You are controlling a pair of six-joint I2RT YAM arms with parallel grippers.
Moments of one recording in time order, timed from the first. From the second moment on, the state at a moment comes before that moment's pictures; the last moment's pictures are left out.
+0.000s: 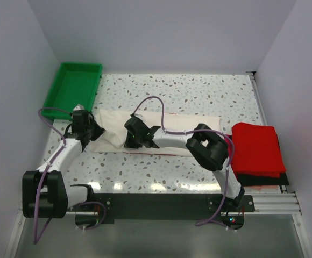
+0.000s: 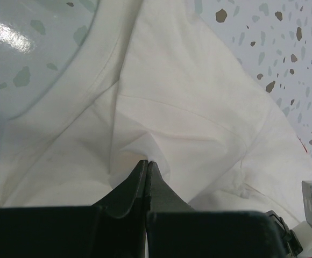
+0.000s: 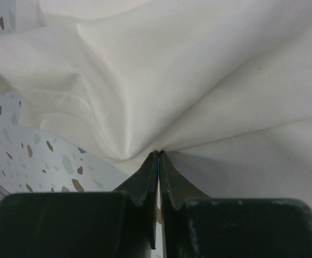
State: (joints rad) left arm -0.01 1.21 0.64 -0.20 0.03 -0.75; right arm 1.00 2.14 1.46 -0.13 0.07 0.96
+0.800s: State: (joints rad) left arm -0.01 0.99 0.57 -0.23 0.11 -0.75; right arm 1.00 1.88 1.25 -0.14 0.15 0.95
